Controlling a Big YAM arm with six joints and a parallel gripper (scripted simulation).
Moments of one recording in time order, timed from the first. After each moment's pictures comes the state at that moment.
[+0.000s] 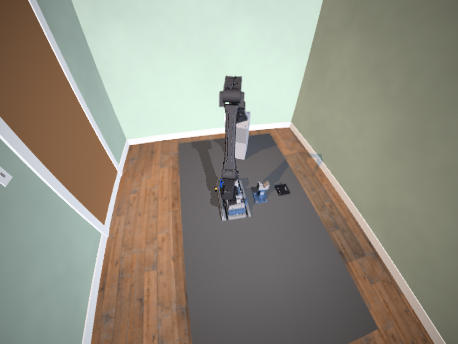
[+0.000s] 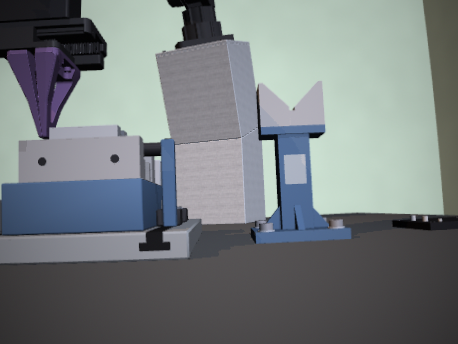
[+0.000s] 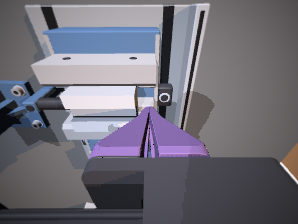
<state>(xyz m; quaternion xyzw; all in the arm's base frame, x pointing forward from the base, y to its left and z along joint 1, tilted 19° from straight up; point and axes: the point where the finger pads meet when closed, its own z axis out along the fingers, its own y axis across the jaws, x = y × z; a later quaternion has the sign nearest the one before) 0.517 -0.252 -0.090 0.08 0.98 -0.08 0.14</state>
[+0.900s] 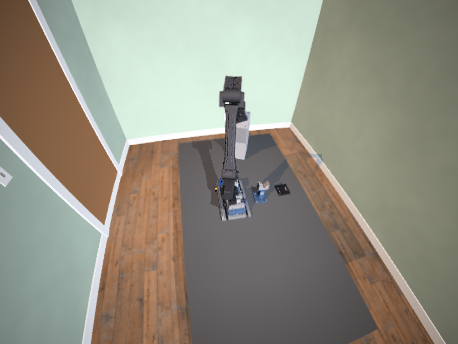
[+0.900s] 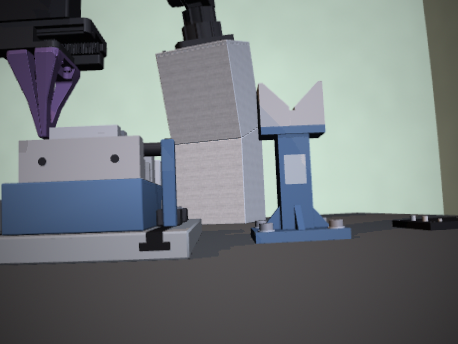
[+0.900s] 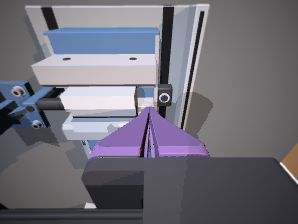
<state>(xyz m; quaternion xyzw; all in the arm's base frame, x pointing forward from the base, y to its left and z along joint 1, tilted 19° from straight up) 0.517 -0.252 -0.090 0.08 0.98 -0.08 0.15</state>
